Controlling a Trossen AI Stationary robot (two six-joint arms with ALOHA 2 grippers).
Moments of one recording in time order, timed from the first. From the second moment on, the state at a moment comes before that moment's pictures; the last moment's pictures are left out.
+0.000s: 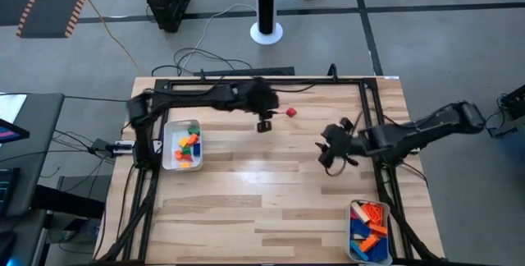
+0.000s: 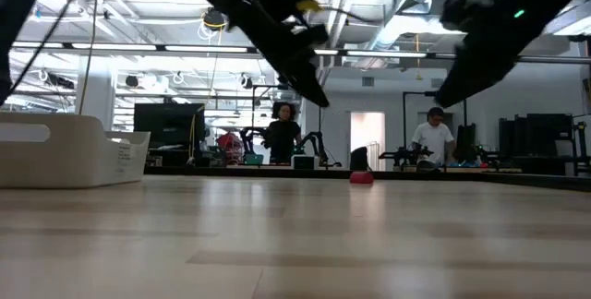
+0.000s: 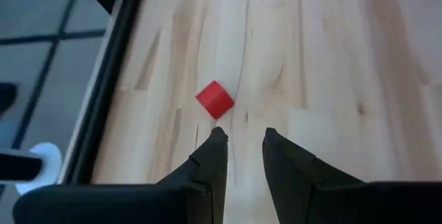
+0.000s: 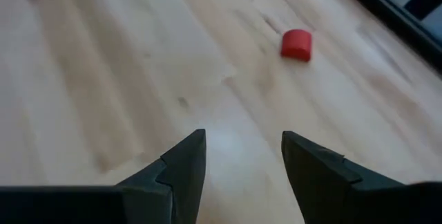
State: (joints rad) left arm 0.33 1.87 1.47 -0.32 -0.02 0.33; right arm 0.18 1.01 0.63 -0.53 0.55 0.54
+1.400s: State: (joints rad) left arm 0.16 1.48 0.81 -0.10 -0.08 0.03; right arm -0.49 1.83 1.15 -0.43 0.07 -0.49
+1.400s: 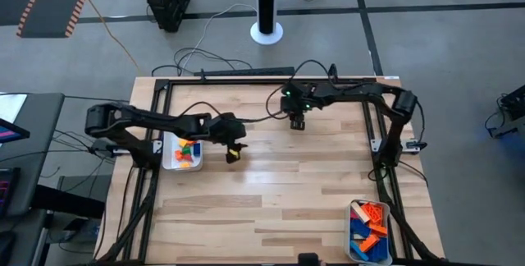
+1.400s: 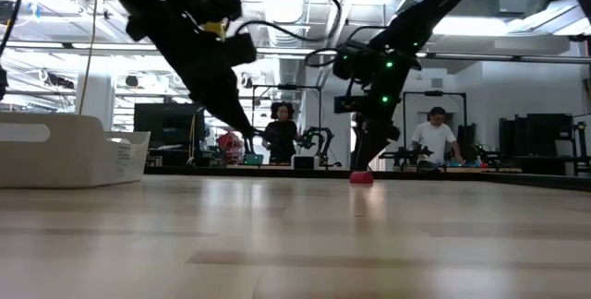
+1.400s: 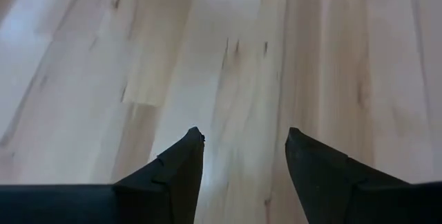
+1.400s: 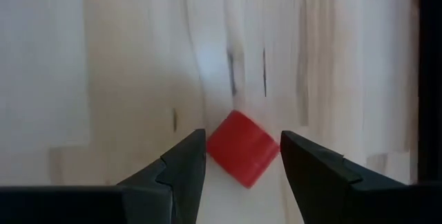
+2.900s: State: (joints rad) left arm 0.13 1.35 0.68 -0.06 -0.10 -0.01; right arm -0.22 2.04 1.43 -0.89 -0.01 -0.60
